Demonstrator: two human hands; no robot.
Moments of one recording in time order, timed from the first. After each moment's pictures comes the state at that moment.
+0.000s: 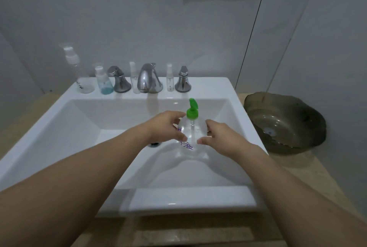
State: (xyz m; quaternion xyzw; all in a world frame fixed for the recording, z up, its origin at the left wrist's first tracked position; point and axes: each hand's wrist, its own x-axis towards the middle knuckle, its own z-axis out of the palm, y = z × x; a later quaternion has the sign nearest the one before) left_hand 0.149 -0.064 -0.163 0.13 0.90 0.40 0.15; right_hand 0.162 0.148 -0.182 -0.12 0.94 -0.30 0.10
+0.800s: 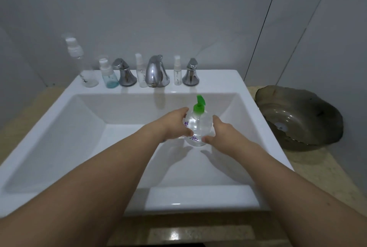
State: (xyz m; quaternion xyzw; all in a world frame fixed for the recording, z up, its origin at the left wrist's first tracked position) left_hand 0.149 -0.070 -0.167 0.07 0.92 0.36 0.17; right_hand 0.177 0.115 -0.176 -0.05 0.95 -0.27 0.12
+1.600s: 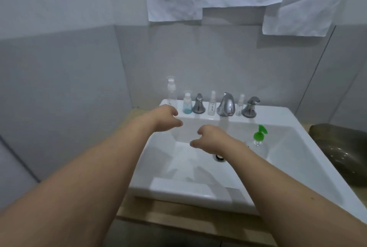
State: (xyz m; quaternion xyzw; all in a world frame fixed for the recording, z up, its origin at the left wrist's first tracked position) left_hand 0.236 -0.267 -0.042 -0.06 0.97 0.22 0.04; right_hand 0.235 -0.089 -0.075 -0.15 0.95 -0.23 0.14
